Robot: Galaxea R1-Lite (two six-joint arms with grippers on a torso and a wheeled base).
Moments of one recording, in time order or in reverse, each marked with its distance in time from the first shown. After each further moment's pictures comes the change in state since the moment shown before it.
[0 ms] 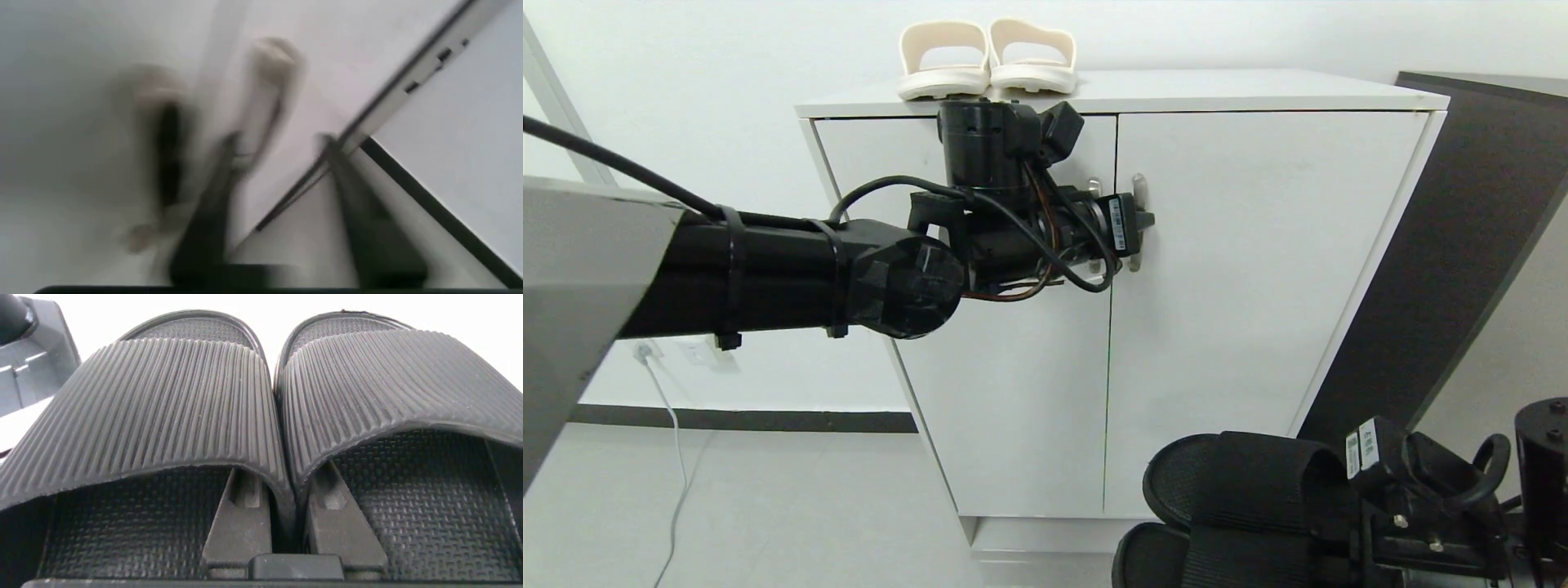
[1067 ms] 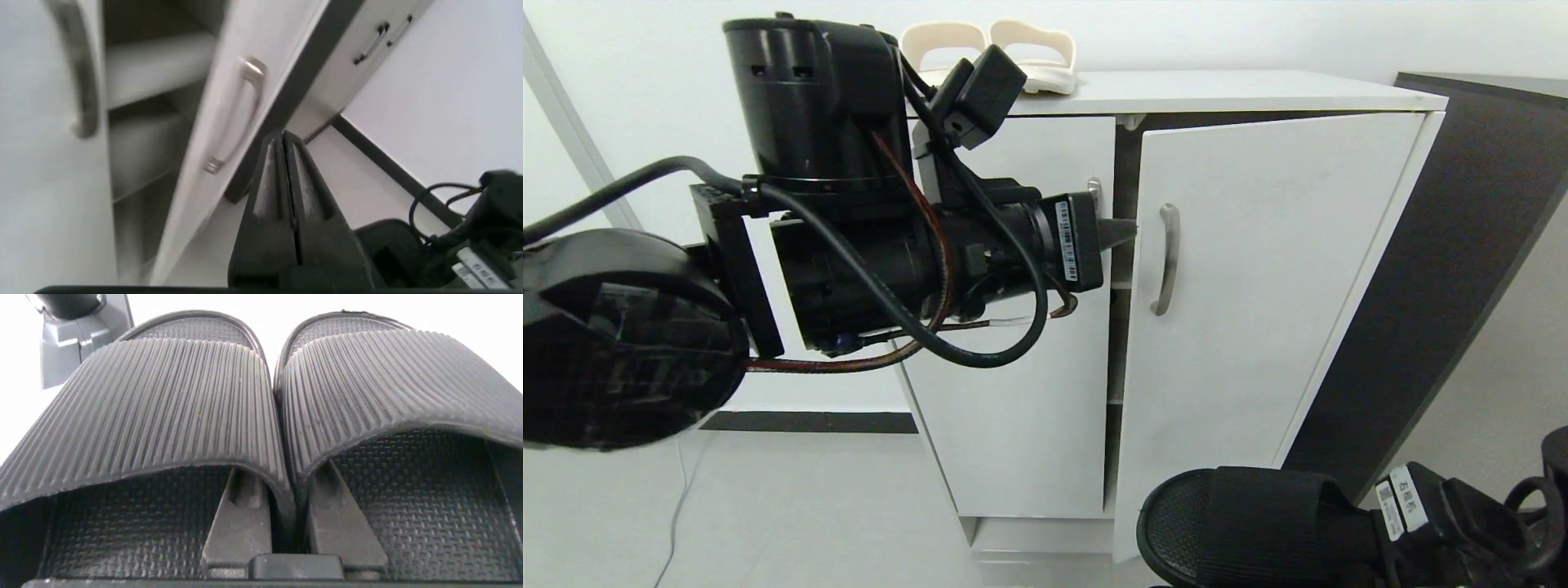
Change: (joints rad) left arm -0.071 -0.360 0.365 -0.007 0.017 0.000; right arm -0.001 -0.042 0.060 0.004 0.120 -0.066
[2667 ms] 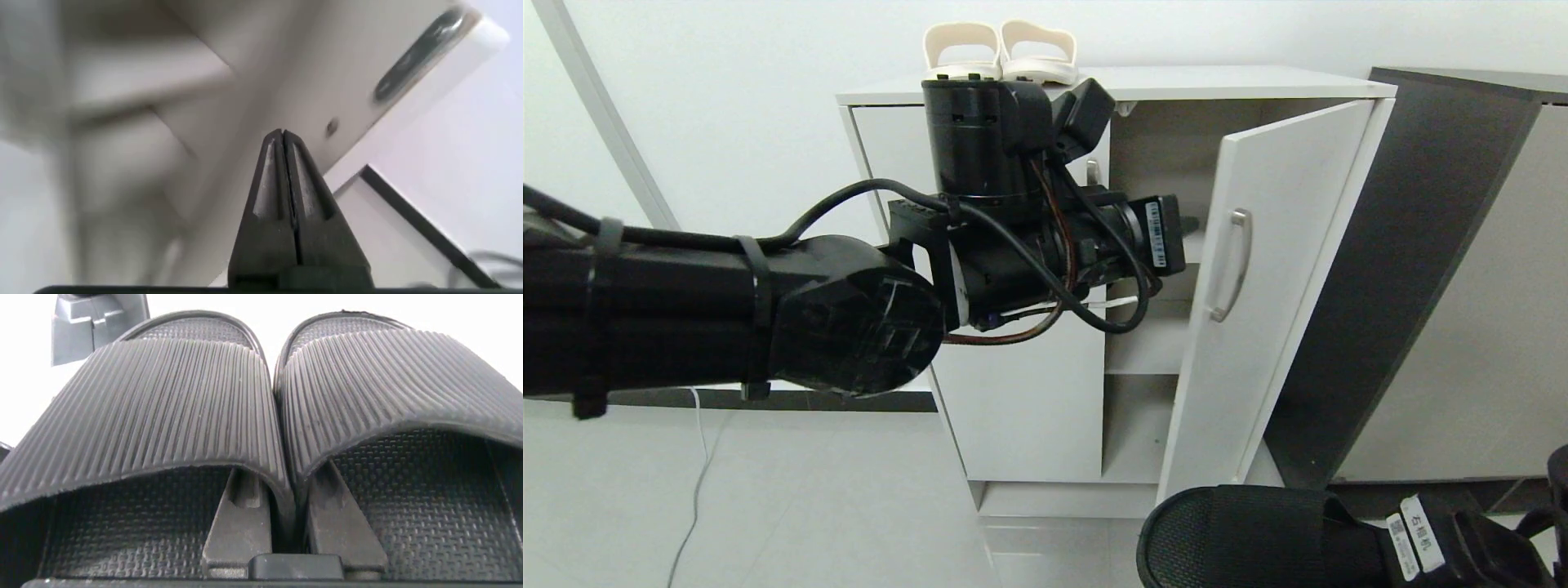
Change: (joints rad) left arm -0.053 0.237 -0.204 -0.085 -0.004 -0.036; right arm 0.016 -0.017 0.026 0.006 0.026 -0.039
